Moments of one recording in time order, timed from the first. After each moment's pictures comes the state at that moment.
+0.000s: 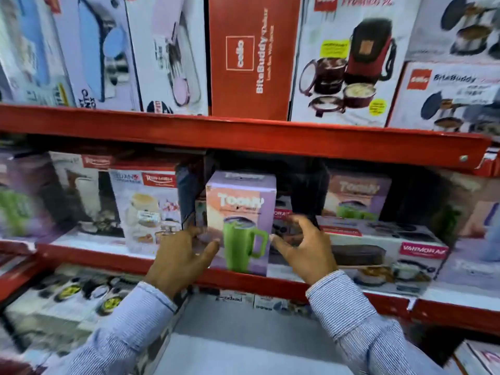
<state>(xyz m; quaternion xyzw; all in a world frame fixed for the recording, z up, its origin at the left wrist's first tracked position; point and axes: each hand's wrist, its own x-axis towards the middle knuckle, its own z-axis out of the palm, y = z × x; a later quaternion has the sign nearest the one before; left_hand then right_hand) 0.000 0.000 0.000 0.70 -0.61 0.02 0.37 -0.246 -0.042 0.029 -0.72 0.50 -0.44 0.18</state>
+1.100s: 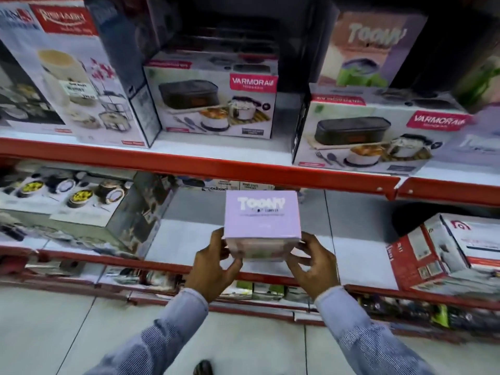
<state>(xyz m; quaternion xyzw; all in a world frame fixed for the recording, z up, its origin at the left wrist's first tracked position) -0.117 0.086 -0.217 0.66 -0.60 -0.25 0.38 -0.345 0.053 -0.201 -0.63 0.50 -0.43 0.41</state>
